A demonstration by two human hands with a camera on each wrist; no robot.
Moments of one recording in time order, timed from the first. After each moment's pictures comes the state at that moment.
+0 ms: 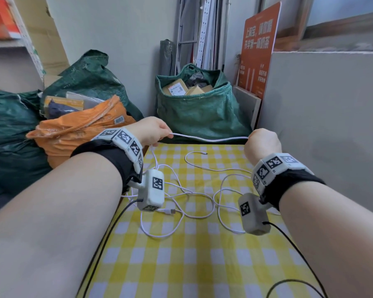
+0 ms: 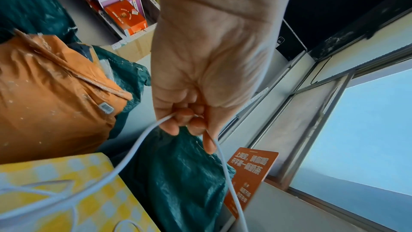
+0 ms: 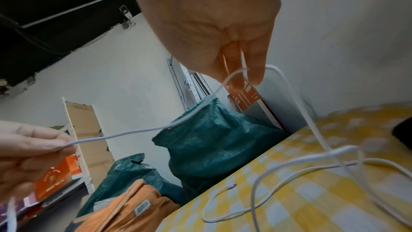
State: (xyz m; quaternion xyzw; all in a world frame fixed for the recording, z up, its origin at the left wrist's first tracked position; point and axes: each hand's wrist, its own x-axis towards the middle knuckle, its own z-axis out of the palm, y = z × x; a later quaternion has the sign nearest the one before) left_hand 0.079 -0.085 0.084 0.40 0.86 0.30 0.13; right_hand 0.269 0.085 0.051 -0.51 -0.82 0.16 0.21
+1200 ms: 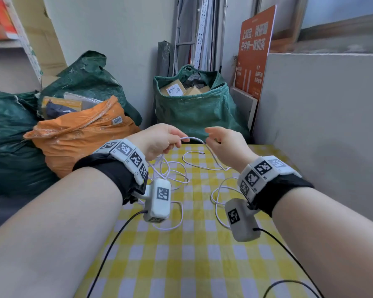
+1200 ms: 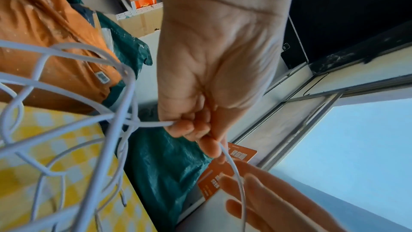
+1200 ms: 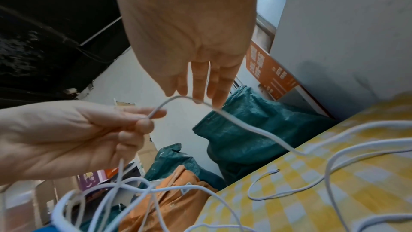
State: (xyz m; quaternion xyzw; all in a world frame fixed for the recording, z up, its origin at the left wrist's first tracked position) left_hand 0.115 -0.083 0.068 0.41 0.76 0.44 0.24; right_hand 0.255 0.040 0.049 -0.26 -0.89 0.27 0.26
